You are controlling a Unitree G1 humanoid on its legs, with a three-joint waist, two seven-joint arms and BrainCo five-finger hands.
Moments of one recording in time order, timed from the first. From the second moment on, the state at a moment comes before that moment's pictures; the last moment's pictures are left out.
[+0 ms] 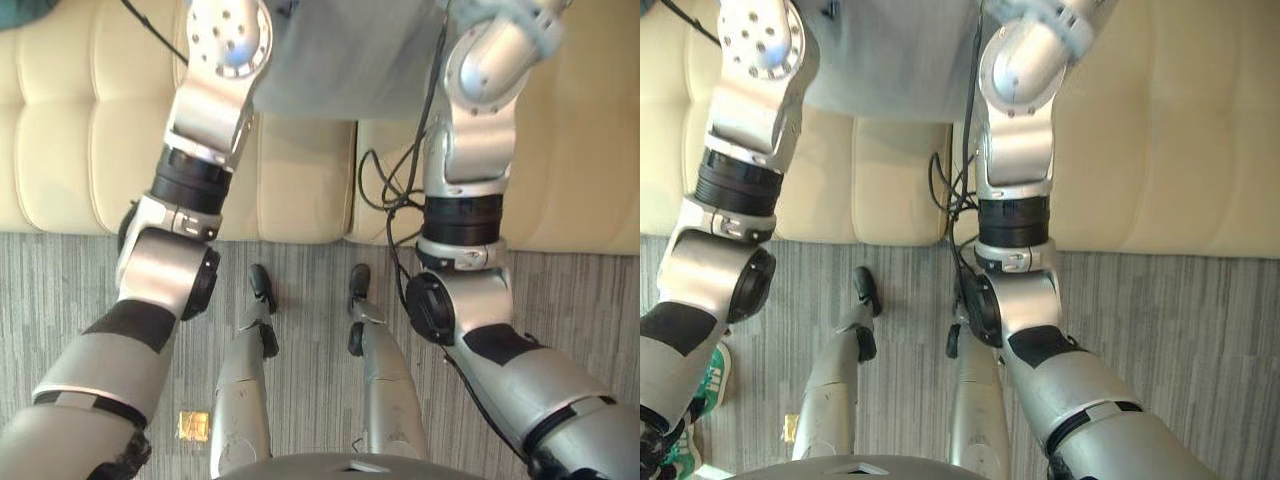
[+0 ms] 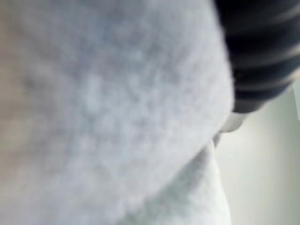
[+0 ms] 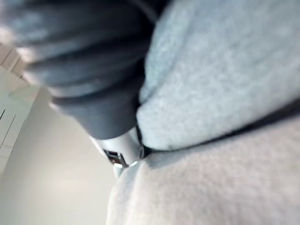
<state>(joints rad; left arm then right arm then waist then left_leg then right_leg) -1.44 0.23 -0.13 0.42 -0.06 -0.15 0.49 -1.29 -0.08 -0.17 0.09 -0.17 -0.10 -0.74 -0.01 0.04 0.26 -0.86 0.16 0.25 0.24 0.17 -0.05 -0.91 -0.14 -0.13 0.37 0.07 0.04</state>
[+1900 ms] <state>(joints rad) -0.04 0.17 0.35 0.16 -0.25 -0.17 0.24 -0.13 -0.28 -0.14 -0.17 0.19 -0.19 -0.24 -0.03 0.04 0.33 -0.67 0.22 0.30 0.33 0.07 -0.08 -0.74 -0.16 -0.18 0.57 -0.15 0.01</state>
